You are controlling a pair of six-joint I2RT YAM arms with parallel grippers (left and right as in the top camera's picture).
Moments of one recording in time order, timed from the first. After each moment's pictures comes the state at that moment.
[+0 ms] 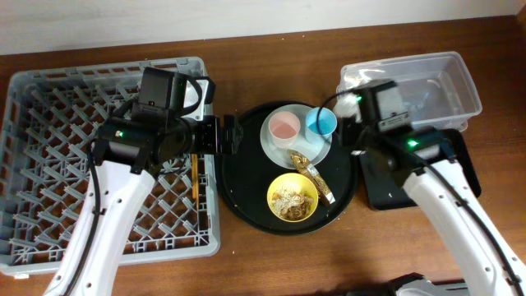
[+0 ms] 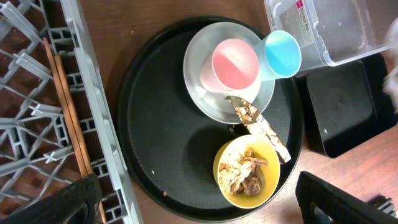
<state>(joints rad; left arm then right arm) -0.32 1.48 1.53 -1.03 0.27 -0.22 0.23 1.33 1.21 -0.80 0.18 0.29</state>
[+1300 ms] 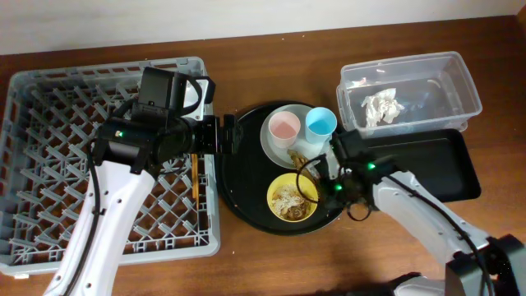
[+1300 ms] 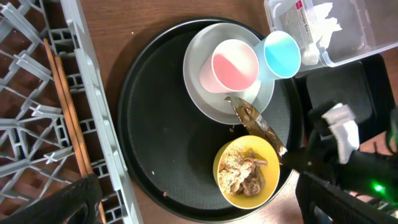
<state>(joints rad) -0.32 1.48 1.53 -1.03 0.27 -0.22 0.31 1.44 0.80 -0.70 -0.20 0.23</state>
